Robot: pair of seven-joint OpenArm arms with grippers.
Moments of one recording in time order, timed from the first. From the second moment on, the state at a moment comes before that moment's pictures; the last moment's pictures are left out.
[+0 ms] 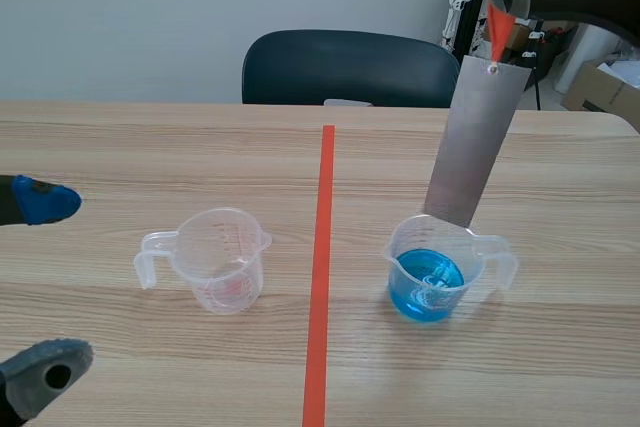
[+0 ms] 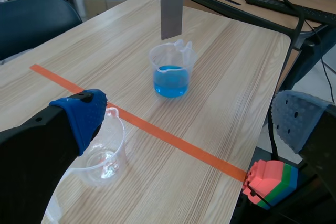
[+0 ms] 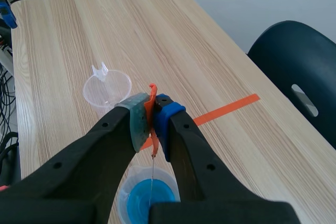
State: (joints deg) left arm 57.7 -68.6 -4.0 112.5 -24.5 -27.5 -42.9; right arm 9.1 67.6 -14.3 105.5 66.2 43.4 -14.6
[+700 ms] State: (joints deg) left arm 59.7 -66.5 -6.6 112.5 -24.5 -27.5 -44.2; right arm 5.7 63.5 -14.3 105.5 62.0 43.8 -15.6
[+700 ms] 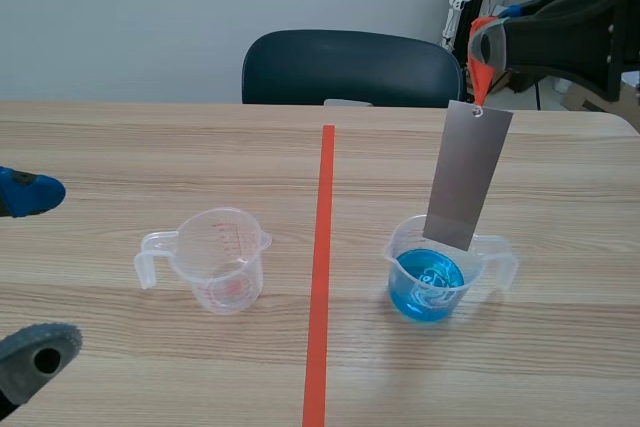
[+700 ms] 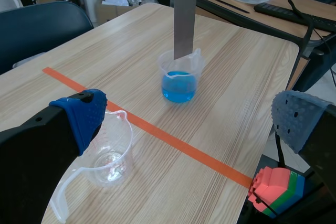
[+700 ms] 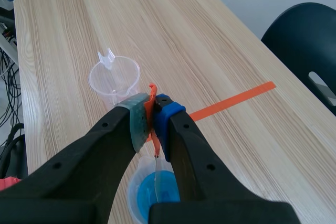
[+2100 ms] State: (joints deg) left arm 59.7 -66.5 -6.6 112.5 -24.5 -27.5 -44.3; right arm 5.3 55.6 -14.3 99.3 54.7 45.1 -15.6
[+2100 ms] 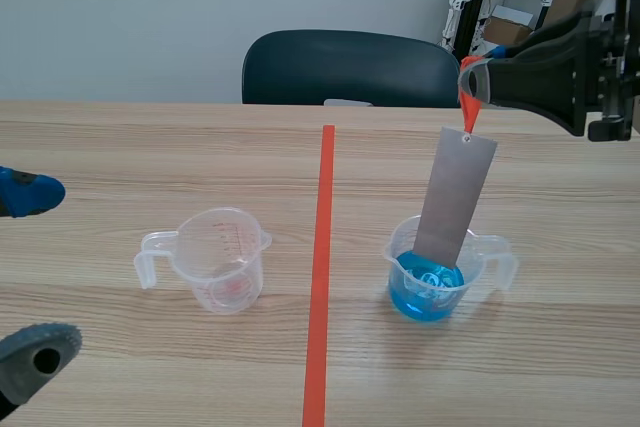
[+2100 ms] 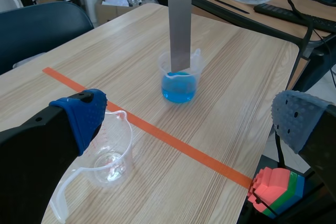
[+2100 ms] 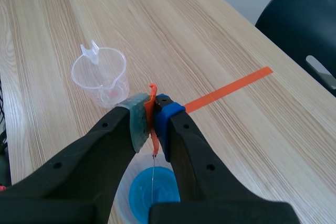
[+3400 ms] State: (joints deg) left arm 59.7 -66.5 -6.6 112.5 -24.5 -27.9 -44.2; right arm 0.5 43.0 -14.3 91.3 41.2 45.1 -9.1
